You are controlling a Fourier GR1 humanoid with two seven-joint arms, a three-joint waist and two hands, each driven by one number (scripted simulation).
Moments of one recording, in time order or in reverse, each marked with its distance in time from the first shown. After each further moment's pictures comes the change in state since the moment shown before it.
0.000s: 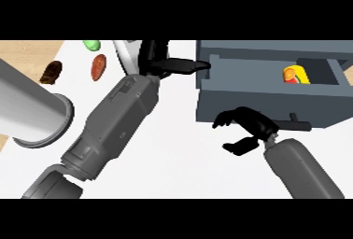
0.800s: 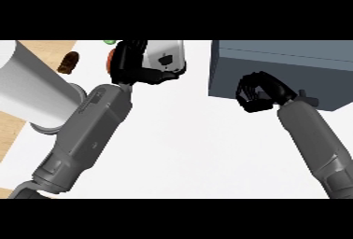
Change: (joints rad) left arm 0.184 0.124 -0.013 -0.181 0.011 -0.127 0.051; right arm -0.332 -0.024 -0.240 0.544 -0.044 -0.137 -0.303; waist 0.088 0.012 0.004
